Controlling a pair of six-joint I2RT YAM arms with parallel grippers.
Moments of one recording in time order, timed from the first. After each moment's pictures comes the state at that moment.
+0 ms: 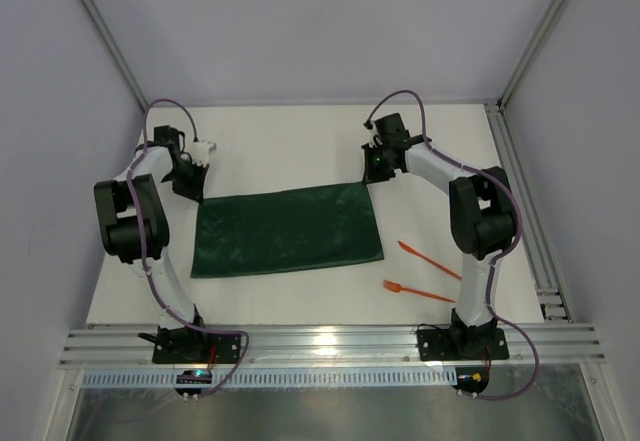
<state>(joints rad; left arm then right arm) 0.18 1.97 1.40 -0.73 0.27 0.52 0.34 1.99 1.46 -0.44 -0.19 0.22</state>
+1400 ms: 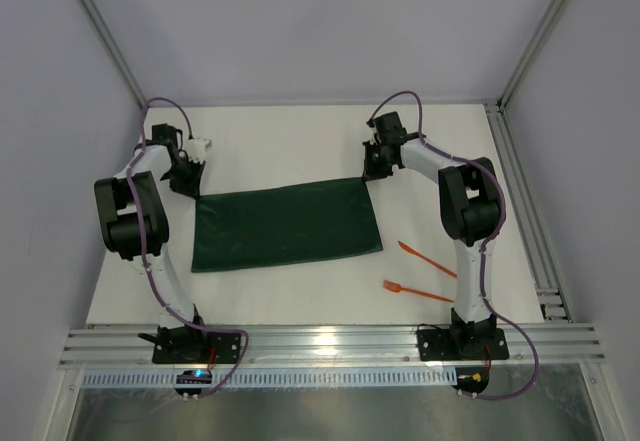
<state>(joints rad) 0.19 2.01 1.44 -0.69 0.23 0.47 0.31 2.14 1.57 -0.43 -0.18 0.28</state>
